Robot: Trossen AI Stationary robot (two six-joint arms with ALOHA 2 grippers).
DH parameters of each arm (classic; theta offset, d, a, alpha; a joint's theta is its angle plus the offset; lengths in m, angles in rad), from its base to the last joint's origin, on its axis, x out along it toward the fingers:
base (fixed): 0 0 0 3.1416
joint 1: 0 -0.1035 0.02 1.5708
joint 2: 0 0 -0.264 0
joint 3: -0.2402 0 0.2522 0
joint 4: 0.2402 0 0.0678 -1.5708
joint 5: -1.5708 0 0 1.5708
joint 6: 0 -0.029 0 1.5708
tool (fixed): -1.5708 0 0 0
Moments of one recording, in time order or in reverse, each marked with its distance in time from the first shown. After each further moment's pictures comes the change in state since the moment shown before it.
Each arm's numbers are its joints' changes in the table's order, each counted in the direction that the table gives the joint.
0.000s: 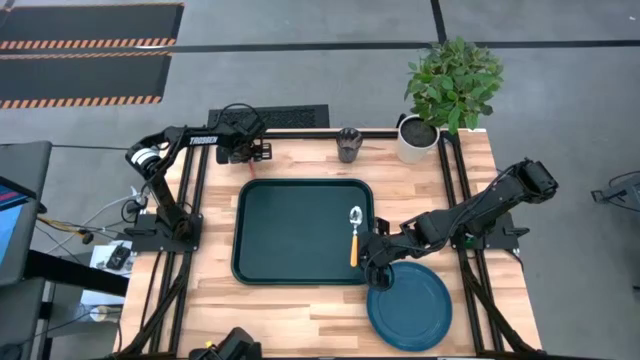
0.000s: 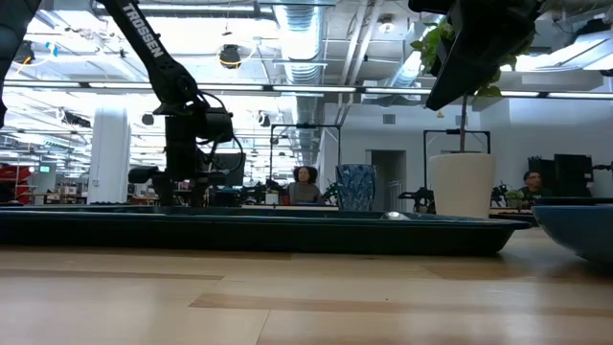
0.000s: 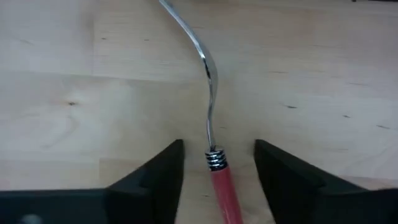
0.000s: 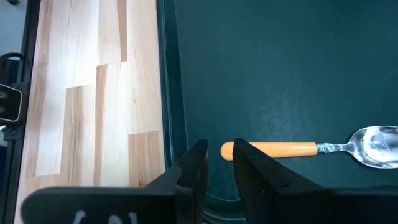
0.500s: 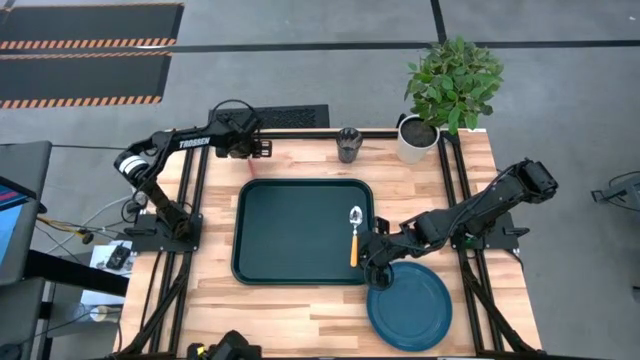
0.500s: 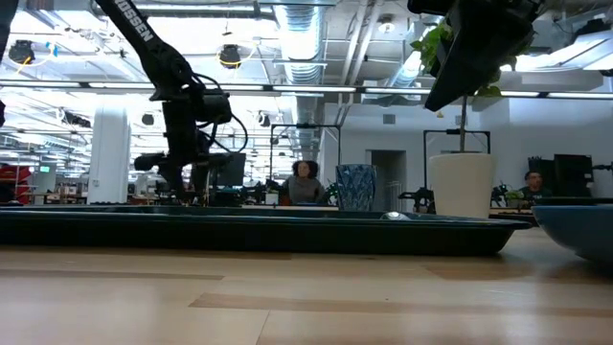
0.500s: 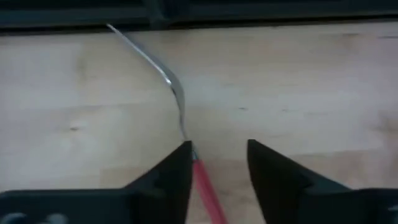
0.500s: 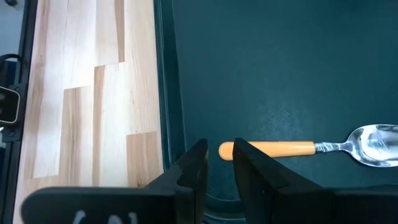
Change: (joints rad) left arm 0.008 -0.120 0.004 -0.010 0.005 -0.132; right arm 0.002 0.000 0.000 0.002 0.000 -0.002
